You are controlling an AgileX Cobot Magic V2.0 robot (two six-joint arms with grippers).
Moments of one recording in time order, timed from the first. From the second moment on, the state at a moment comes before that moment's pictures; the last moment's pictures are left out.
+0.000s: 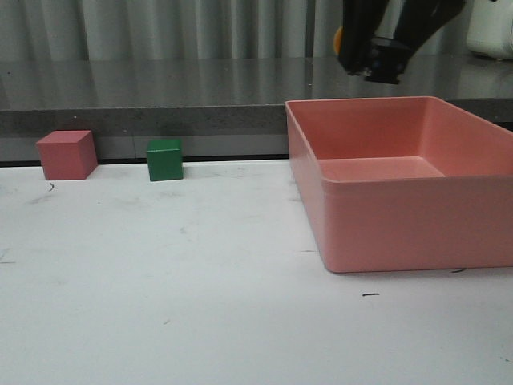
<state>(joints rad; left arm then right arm) 0.02 0.45 -0.68 0.01 0.68 -0.07 0.39 1.72 -1.65 0.14 1.13 0.22</state>
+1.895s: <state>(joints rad) 0.00 0.45 -0.68 0.00 0.68 -0.07 0.77 2.35 -2.01 0.22 0.86 0.59</state>
